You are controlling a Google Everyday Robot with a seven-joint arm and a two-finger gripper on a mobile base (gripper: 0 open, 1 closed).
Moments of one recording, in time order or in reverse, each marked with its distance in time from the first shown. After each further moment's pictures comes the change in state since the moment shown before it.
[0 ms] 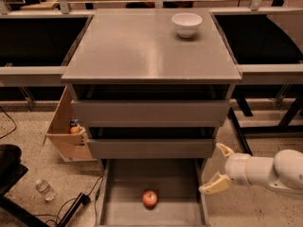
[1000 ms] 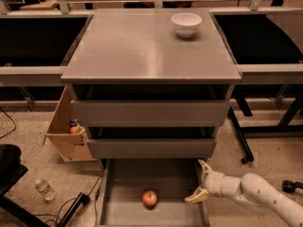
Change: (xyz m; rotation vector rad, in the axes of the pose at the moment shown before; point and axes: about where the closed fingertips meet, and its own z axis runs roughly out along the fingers) arm 0.137 -0.017 0.160 -0.016 -0.116 -0.081
